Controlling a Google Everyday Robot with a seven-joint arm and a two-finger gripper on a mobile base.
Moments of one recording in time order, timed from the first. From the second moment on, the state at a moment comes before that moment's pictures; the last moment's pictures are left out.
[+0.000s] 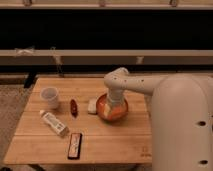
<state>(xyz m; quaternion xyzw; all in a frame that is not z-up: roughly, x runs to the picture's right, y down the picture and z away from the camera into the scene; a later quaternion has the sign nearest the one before) 0.061 0.149 0.849 -0.34 0.20 0.48 0.78</state>
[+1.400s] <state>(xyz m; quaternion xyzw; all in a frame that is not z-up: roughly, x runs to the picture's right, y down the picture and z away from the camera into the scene) 0.093 0.225 0.777 -0.38 0.21 0.46 0.77</state>
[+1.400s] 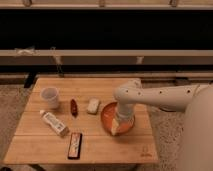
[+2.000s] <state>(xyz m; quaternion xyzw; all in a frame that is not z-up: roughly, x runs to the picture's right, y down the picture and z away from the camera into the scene) 0.103 0.255 0.749 -0.42 0.23 0.43 0.77</state>
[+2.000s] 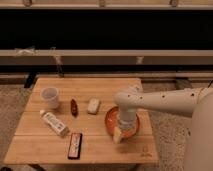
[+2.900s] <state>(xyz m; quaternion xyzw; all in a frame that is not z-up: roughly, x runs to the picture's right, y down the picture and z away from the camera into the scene) 0.110 0.279 0.707 -0.52 0.23 0.39 0.73</state>
